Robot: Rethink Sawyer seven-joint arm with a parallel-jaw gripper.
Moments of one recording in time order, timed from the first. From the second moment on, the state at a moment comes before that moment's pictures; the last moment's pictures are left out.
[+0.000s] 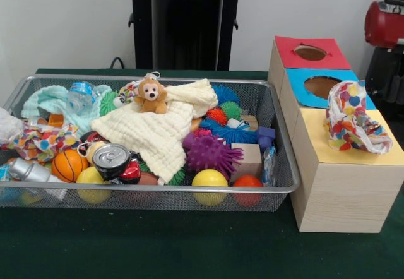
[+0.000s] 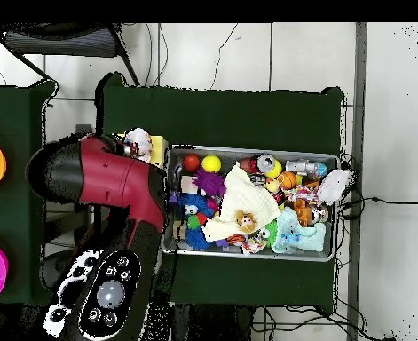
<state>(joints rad) 0.37 -0.46 -0.47 1.32 0.55 0.55 1.71</state>
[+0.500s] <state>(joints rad) 0.29 -0.40 -0.47 1.14 0.55 0.54 1.71</state>
